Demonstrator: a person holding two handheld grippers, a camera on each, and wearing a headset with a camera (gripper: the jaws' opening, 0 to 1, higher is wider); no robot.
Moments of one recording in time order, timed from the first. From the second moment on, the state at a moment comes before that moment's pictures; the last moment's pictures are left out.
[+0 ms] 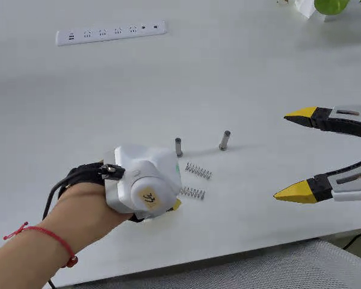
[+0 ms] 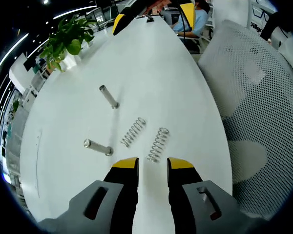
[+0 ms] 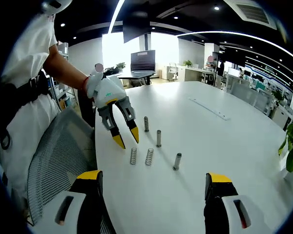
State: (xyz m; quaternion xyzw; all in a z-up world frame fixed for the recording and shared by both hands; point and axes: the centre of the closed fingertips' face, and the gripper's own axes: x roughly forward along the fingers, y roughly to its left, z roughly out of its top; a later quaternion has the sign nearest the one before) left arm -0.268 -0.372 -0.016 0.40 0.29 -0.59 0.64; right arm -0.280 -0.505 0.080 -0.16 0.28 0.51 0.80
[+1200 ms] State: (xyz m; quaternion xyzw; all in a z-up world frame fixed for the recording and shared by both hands) left arm -0.268 -0.377 -0.041 0.47 0.33 -0.60 0.56; right arm -0.283 -0.535 0.065 -0.13 0.27 0.48 0.83
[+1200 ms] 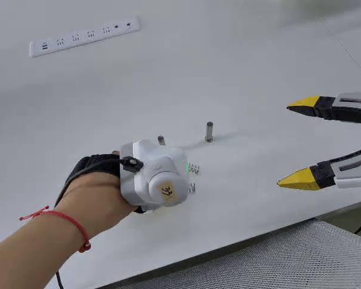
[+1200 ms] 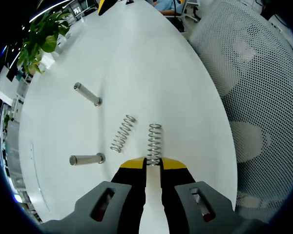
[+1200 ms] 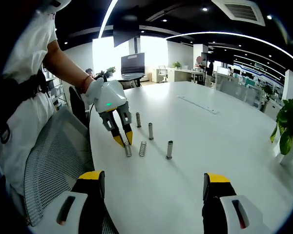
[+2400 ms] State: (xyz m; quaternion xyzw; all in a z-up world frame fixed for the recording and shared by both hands) left arm -0.283 -0.375 -0.023 0.40 0.32 -0.61 0.60; right arm -0.291 -0.503 0.070 -0.14 0.27 0.50 0.81
